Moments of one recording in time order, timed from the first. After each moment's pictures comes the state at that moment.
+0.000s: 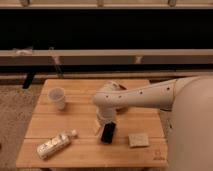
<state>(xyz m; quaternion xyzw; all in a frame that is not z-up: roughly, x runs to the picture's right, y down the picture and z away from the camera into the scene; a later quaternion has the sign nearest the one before) -0.005 0.214 0.782 -0.34 0.18 0.46 0.80</state>
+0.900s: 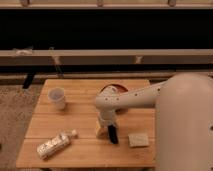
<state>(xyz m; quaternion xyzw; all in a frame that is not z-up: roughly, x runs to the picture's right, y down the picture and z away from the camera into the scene) 0.013 0.236 0.823 -0.34 0.22 0.51 0.76</state>
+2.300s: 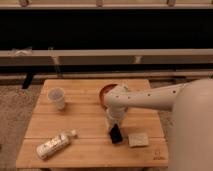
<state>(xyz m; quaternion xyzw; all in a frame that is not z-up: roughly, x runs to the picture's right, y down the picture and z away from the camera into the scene) 0.061 0.216 0.803 -0.33 0.19 0.54 0.75</state>
